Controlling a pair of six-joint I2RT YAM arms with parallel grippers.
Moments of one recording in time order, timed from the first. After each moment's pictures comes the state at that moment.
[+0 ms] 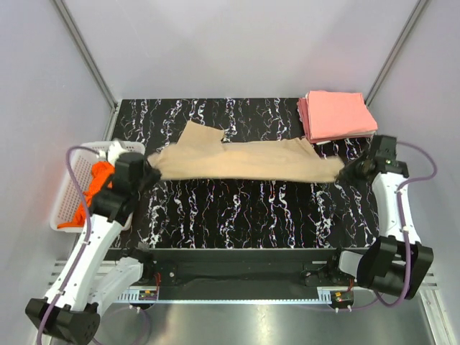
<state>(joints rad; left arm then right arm) -0.28 0.86 0.98 -0.67 -0.31 -0.88 -0.27 1.21 1.08 -0.80 -0.17 0.71</state>
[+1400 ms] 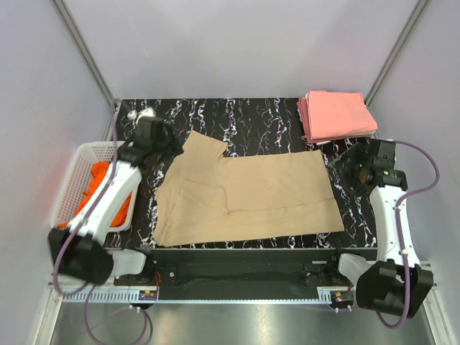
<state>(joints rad) -0.27 1.20 1.12 -0.67 -0.23 -0.61 -0.22 1.05 0.95 -0.75 -0.12 0.76</state>
